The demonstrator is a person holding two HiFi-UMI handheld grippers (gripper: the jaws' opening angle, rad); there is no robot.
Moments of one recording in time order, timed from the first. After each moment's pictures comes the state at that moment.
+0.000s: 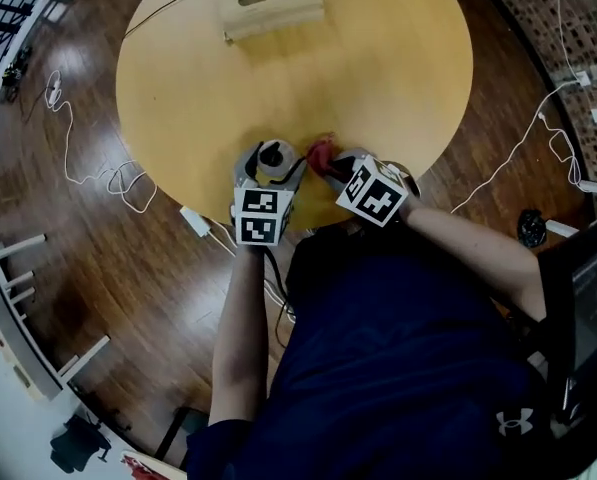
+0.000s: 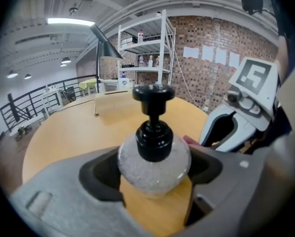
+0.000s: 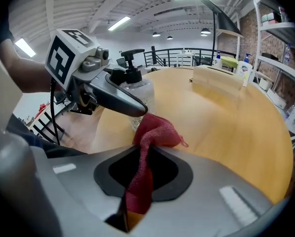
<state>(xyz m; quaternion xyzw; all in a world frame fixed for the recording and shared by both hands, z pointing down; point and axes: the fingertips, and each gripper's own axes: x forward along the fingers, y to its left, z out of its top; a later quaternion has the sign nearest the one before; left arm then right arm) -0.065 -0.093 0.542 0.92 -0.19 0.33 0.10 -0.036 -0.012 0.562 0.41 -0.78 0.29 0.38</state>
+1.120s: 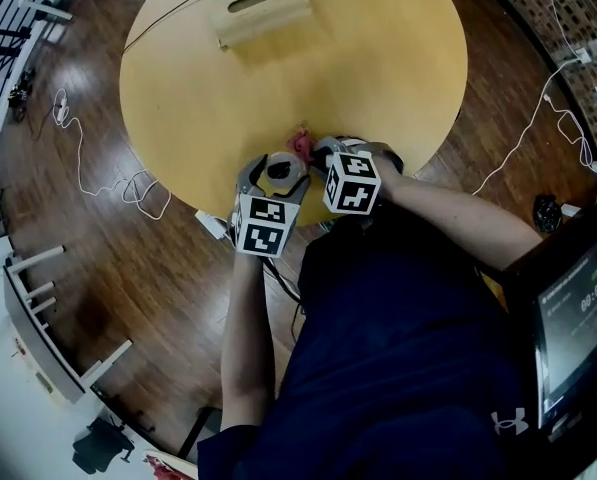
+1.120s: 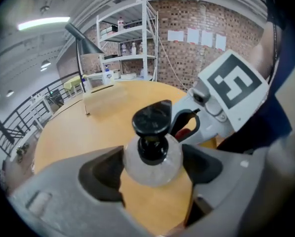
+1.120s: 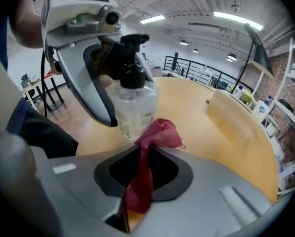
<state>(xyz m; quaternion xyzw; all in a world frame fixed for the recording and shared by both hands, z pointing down) -0.065 -0.052 0.524 0.89 -0.12 0.43 0.06 -0.047 -0.035 0.566 0.35 -0.82 0.13 0.44</state>
